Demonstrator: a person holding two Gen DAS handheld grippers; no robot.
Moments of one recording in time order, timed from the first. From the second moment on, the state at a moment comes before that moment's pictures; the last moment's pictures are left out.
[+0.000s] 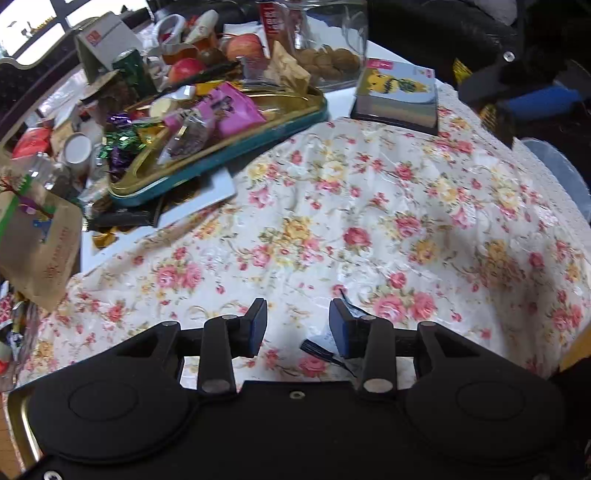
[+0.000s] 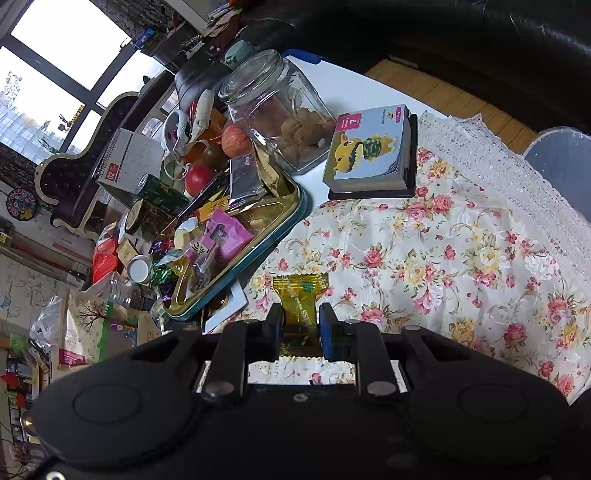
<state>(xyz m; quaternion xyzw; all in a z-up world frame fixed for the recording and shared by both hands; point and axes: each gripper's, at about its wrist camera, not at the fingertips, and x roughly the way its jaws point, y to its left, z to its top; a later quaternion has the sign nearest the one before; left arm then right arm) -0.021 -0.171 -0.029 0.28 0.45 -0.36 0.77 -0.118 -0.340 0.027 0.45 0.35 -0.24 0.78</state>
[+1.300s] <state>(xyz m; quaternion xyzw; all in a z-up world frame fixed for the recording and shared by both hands) -0.048 -0.238 -0.094 0.30 0.49 -0.35 0.74 -0.122 -0.342 0.027 0.48 0.35 -0.23 0.77</state>
